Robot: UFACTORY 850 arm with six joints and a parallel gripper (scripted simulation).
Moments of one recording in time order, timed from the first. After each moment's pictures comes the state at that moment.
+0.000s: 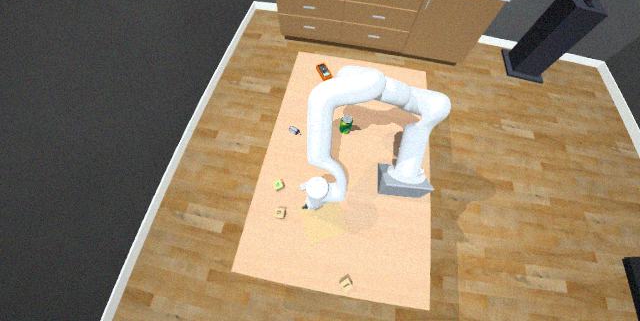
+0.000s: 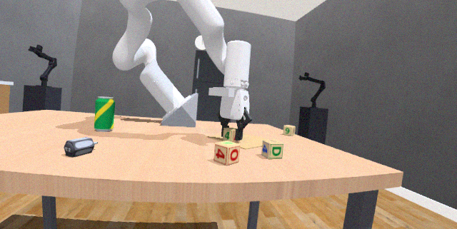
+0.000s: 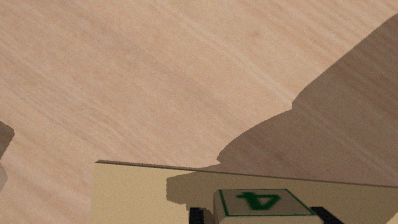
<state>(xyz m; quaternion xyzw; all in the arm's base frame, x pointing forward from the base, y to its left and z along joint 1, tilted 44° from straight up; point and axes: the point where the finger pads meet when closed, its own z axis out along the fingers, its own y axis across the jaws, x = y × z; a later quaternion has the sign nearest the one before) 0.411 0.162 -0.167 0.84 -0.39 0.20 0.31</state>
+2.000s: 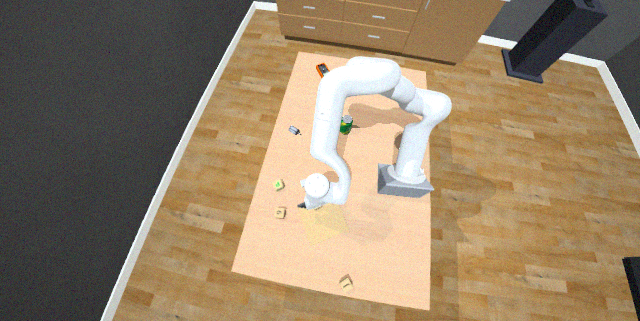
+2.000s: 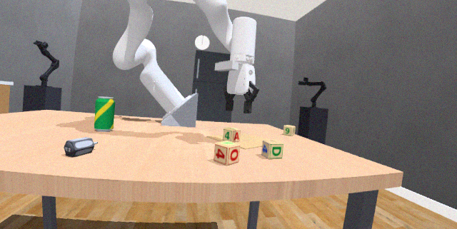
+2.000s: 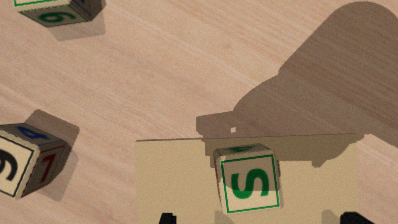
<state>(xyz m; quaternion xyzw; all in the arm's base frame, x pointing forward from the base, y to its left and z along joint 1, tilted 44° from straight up) 0.401 0.232 -0.115 0.82 -0.44 0.22 0.30</state>
